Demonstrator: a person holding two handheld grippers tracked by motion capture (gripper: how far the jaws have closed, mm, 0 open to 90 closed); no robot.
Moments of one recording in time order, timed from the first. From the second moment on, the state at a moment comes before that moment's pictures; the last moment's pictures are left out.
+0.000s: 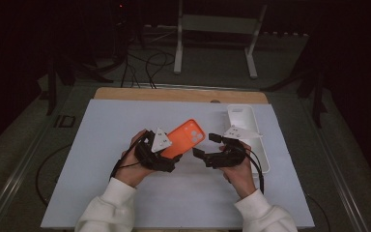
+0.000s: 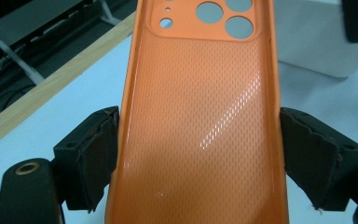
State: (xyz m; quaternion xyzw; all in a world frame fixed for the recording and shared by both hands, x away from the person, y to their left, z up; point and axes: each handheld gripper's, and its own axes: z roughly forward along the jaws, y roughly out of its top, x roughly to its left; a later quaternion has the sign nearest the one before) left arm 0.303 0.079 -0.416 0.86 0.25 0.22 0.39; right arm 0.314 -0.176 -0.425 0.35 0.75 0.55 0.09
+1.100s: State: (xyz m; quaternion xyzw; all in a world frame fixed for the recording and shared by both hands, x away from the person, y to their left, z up) left arm 0.285 0.061 -0.407 0.85 0.20 0.22 0.43; right arm 0.321 -0.167 -0.426 0.37 0.73 0.58 0.01
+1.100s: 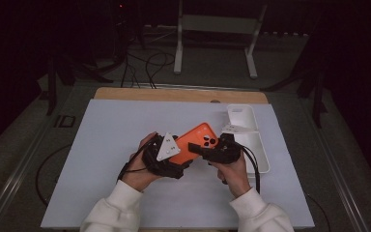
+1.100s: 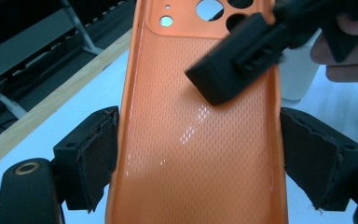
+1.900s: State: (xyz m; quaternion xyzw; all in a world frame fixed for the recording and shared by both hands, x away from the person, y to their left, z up) left arm 0.289 0.050 -0.422 0.86 0.21 0.22 0.40; right arm 0.312 -0.159 -0.417 0.37 0.74 0.56 0.03
